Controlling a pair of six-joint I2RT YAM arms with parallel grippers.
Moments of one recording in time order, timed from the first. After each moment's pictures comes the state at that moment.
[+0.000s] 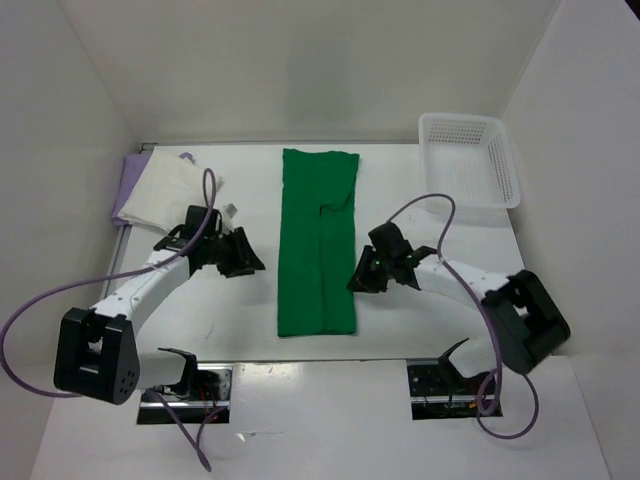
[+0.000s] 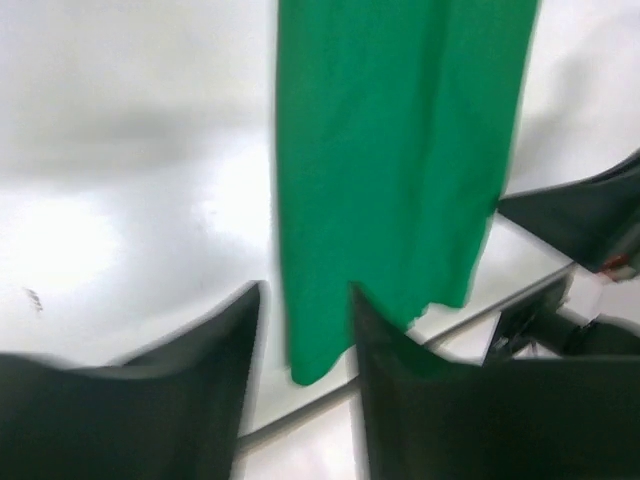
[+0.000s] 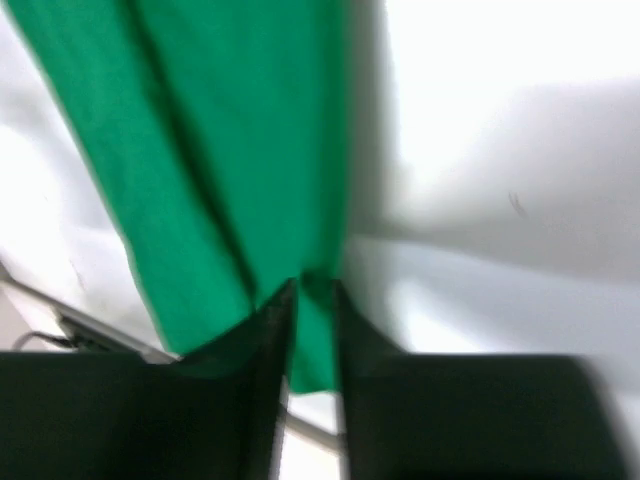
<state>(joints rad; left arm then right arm) -0.17 1.26 0.79 -0.46 0.43 -0.56 0.57 1.45 0.71 -0.24 -0.19 0.91</state>
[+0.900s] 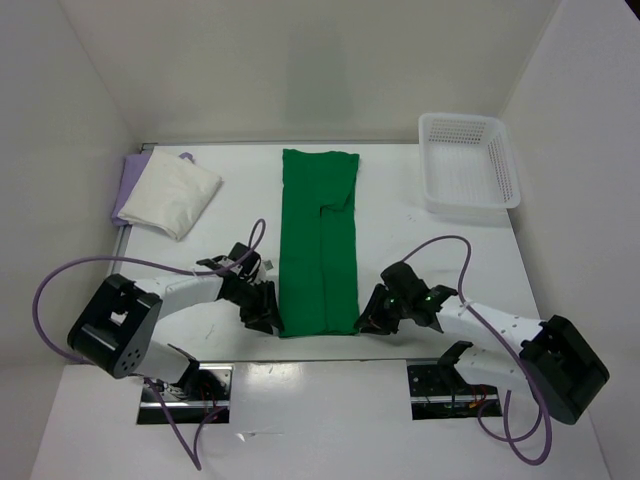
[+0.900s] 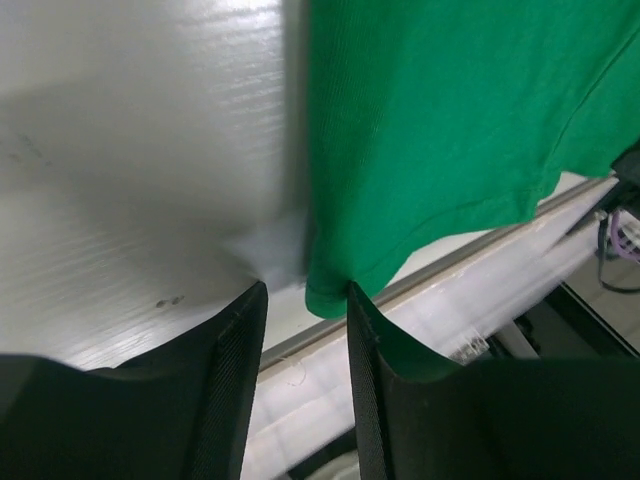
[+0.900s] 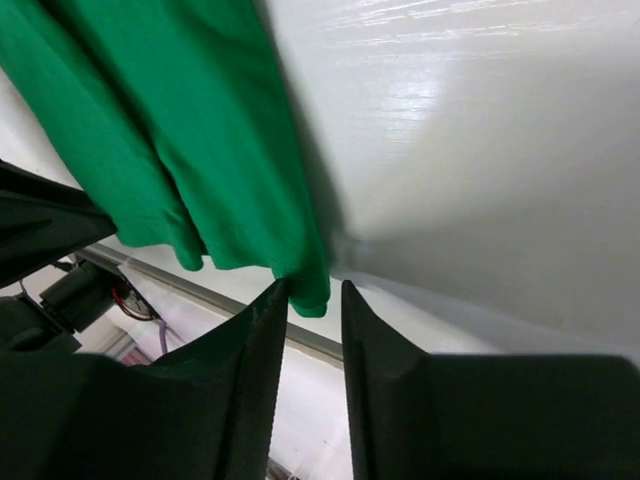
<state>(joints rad) -0.48 1.42 0.59 -0.46 0.51 -0.67 0.68 1.09 0.38 -0.29 -0.26 1.14</state>
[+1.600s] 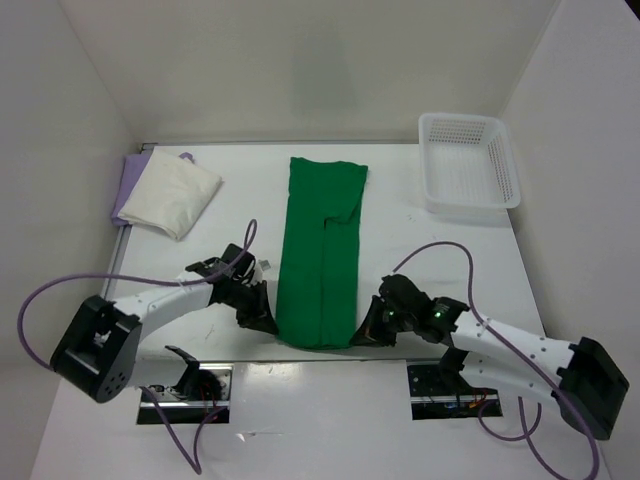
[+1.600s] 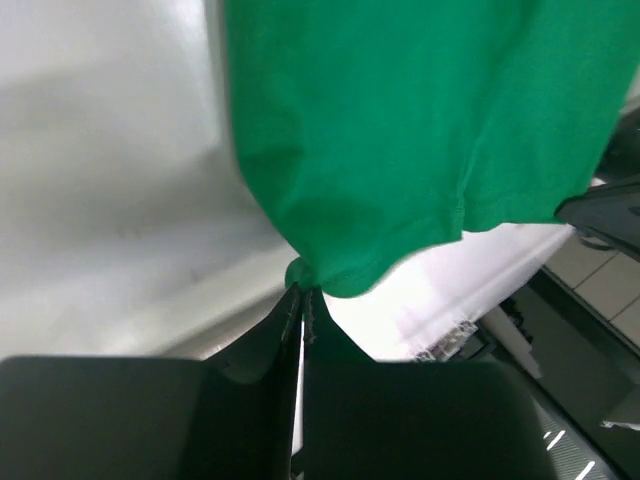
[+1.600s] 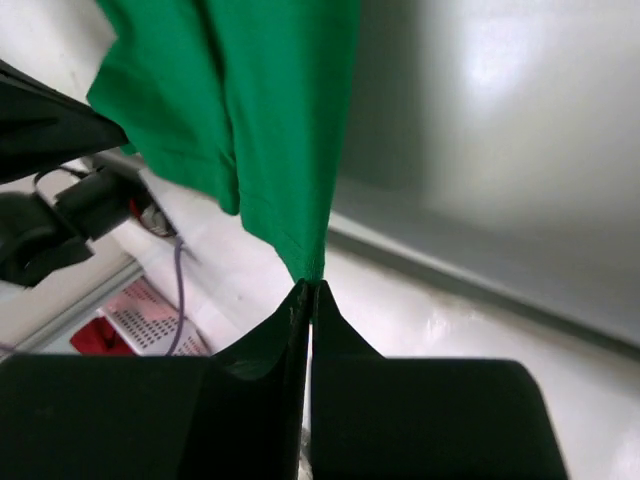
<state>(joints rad) -0.48 1.32 0.57 -0.52 0.56 -0.67 0.86 0.92 0.37 -0.36 -0.27 1.25</state>
